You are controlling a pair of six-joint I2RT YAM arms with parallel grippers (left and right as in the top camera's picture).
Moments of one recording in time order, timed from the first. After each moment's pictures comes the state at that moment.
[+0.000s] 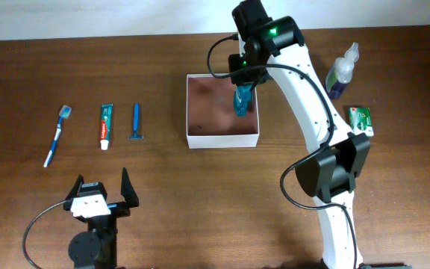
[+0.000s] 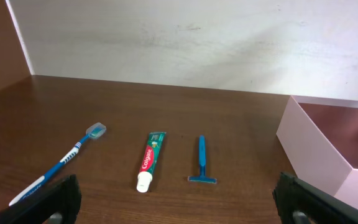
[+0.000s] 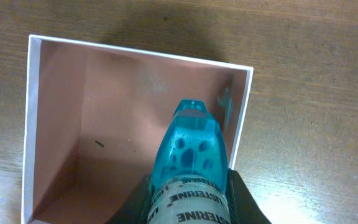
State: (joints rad) left arm 0.11 0.01 0.02 -0.08 -0.01 -0.05; right arm 0.37 2.33 2.48 -1.37 -0.02 0.23
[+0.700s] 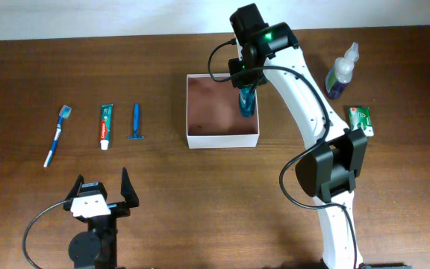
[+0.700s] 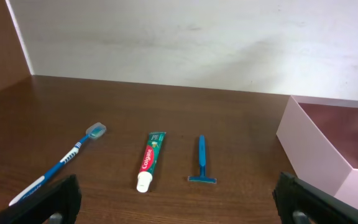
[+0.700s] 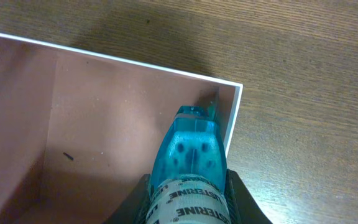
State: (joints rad) left arm 0.11 0.01 0.02 -0.08 -0.01 -0.05; right arm 0.37 2.33 2.38 -1.28 0.04 0.18
